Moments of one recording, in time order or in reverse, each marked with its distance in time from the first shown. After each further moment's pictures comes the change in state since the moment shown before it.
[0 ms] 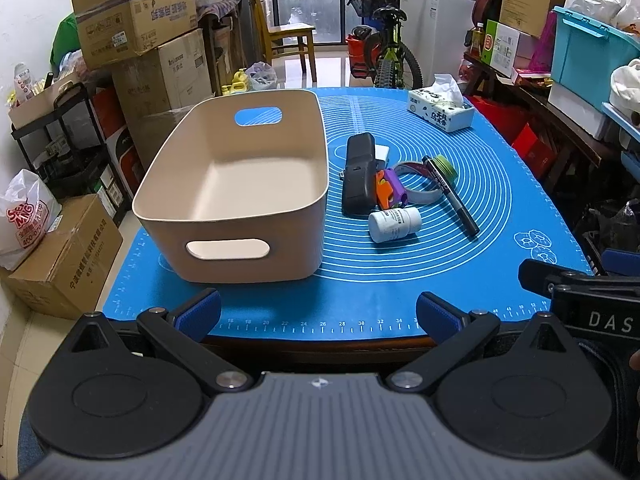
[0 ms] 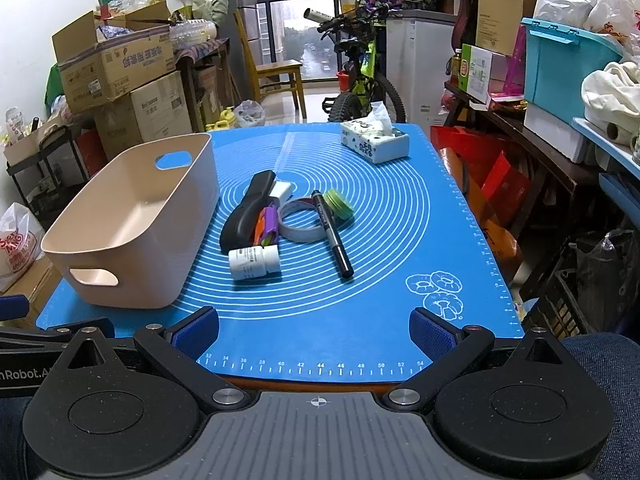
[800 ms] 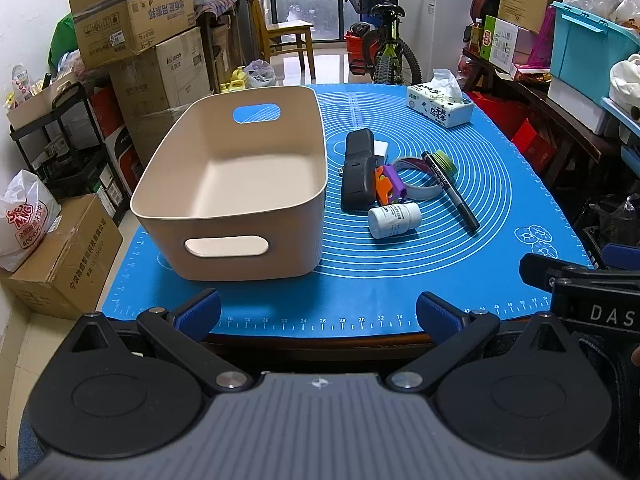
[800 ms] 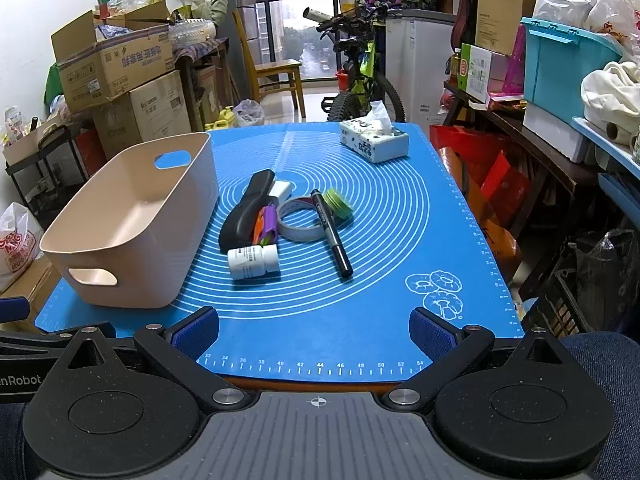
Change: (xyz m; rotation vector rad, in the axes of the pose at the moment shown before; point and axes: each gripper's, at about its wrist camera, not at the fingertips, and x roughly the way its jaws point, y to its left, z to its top) left arm 0.001 0.001 -0.001 0.007 0.010 -0.001; right arm 0.000 0.001 0.001 0.002 0.001 -0.004
